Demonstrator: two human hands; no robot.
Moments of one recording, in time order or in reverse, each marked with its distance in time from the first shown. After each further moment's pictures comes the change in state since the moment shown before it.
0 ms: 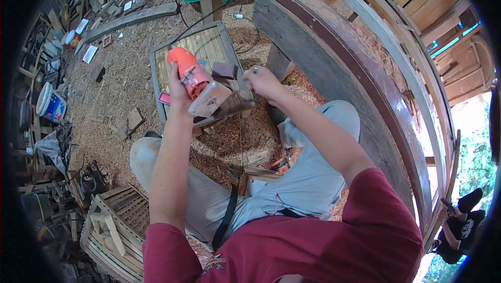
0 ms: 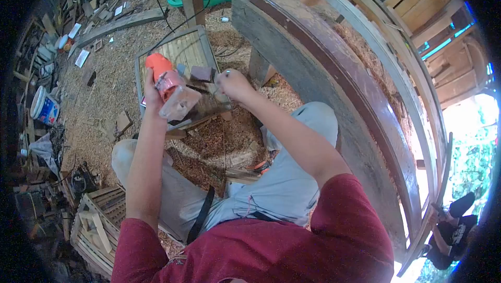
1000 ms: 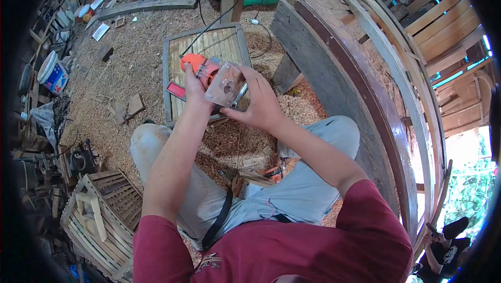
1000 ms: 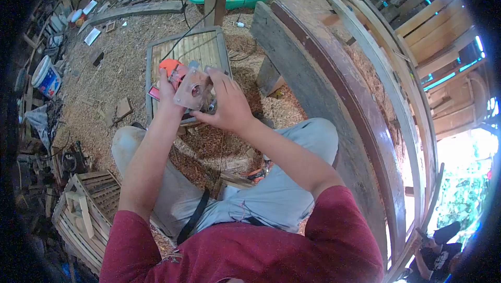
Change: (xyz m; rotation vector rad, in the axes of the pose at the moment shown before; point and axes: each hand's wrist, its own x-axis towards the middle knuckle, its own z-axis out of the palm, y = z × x) left_hand -0.020 -0.017 0.020 -0.202 0.199 -0.001; right_hand -0.068 -0.040 0.043 -0.628 0.138 -0.964
